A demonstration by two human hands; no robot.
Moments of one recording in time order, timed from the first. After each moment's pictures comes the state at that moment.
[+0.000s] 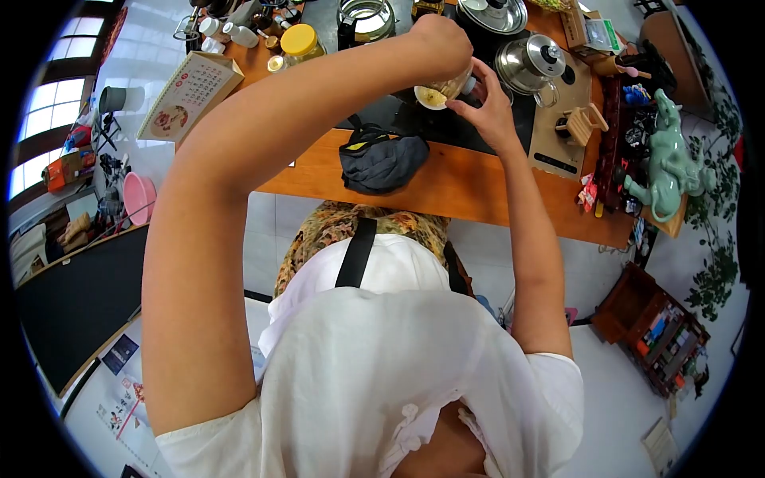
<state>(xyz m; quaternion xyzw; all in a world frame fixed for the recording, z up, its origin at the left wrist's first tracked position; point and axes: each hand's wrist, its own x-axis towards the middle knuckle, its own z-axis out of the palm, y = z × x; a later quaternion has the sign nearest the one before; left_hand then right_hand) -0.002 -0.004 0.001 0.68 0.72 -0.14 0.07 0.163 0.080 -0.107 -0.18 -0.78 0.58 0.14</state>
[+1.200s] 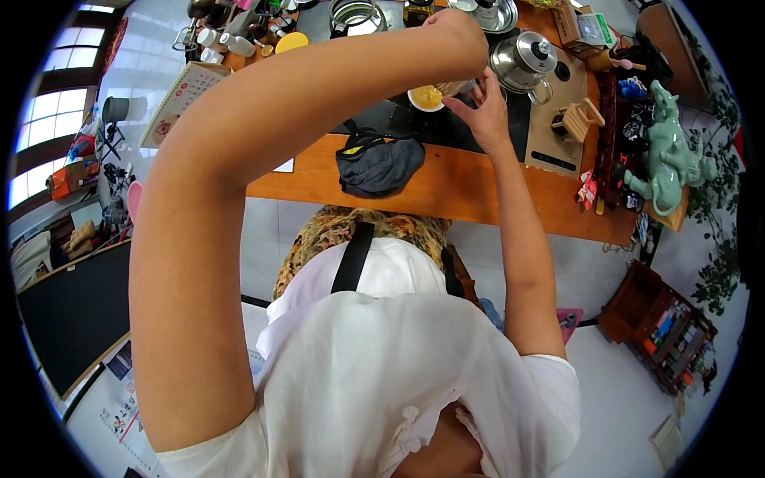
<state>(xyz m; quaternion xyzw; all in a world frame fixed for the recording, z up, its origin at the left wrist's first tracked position) 0.013 0.039 0.003 0.66 0.72 -0.21 0.07 0.167 0.072 -0.106 -0.18 -0.70 0.66 0.21</state>
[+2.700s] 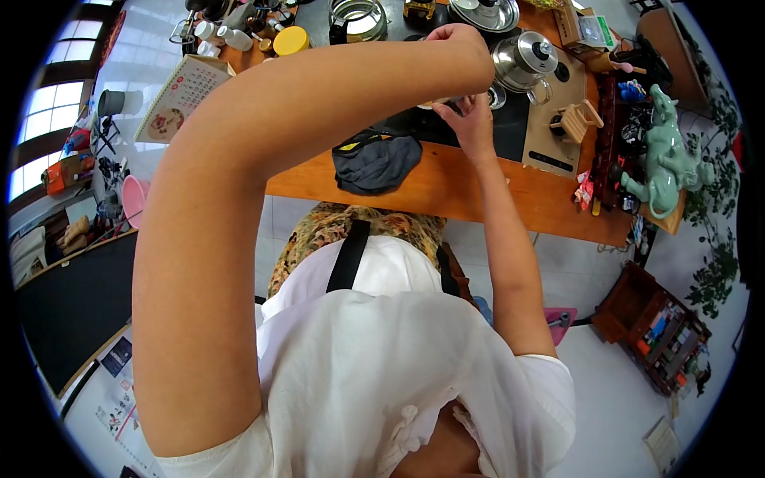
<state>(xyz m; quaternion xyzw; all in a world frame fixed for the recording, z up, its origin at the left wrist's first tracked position) 0.032 0.066 -0.016 0.59 0.70 -0.36 0.20 0.170 0.055 -0.152 -0.20 -0.69 0.66 0.23</state>
